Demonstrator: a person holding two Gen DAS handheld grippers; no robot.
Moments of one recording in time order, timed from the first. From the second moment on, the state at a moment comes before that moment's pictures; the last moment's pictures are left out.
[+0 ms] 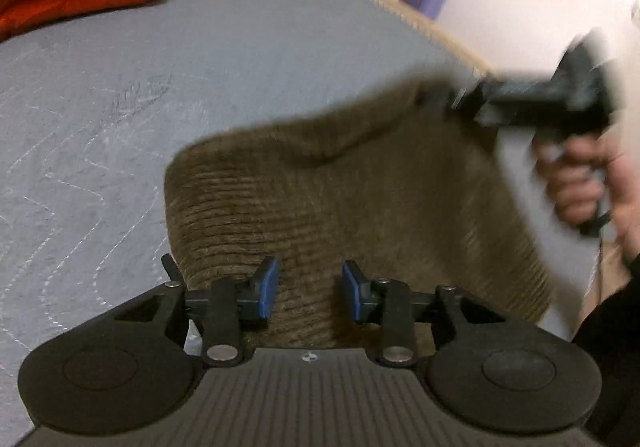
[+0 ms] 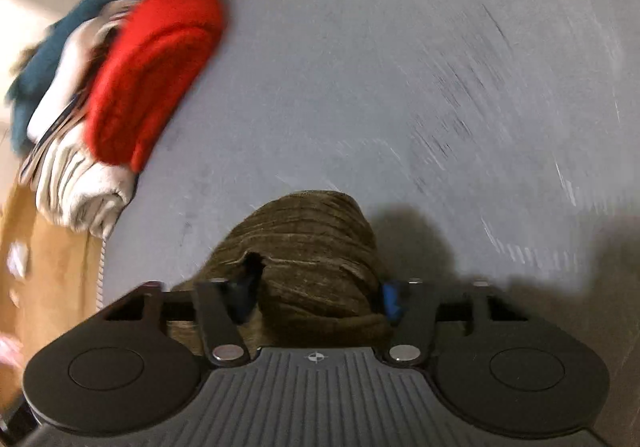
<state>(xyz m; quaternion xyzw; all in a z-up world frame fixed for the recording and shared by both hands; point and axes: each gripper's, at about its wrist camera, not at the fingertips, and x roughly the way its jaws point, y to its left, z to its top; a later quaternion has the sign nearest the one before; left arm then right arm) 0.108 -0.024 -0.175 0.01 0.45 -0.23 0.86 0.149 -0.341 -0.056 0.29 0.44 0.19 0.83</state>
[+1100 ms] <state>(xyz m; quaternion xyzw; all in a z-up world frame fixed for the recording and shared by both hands) 0.085 -0.005 -0.150 0.01 0.40 -0.26 0.88 0.009 -0.289 -0.022 -0.05 0.43 0.32 0.84</state>
